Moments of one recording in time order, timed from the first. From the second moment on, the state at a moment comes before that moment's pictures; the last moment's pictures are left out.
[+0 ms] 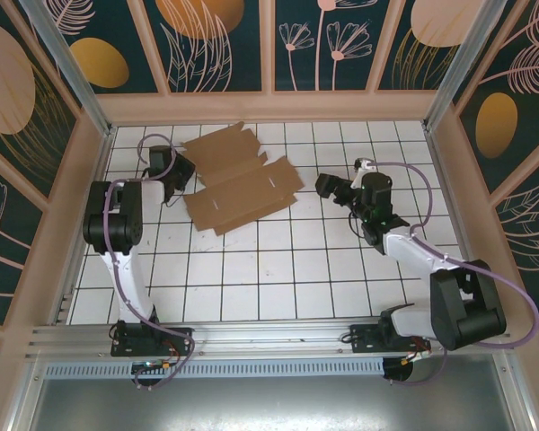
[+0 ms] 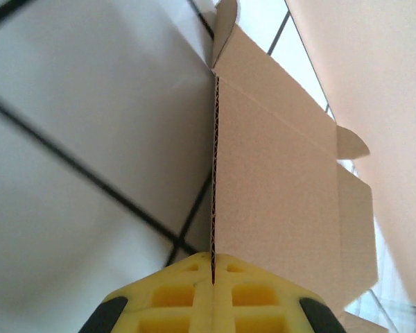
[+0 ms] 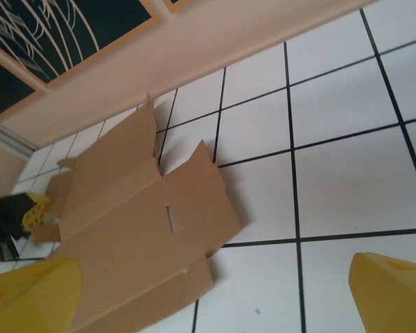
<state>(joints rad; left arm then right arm) -0.05 2.05 1.11 0.35 0.21 -1.08 0.30 1.31 0.63 0.31 -0.13 0.55</state>
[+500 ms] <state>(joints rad) -0.42 1.95 0.84 0.62 -0.12 -1.68 0.30 1.35 0.51 0.39 -0.06 0.99</state>
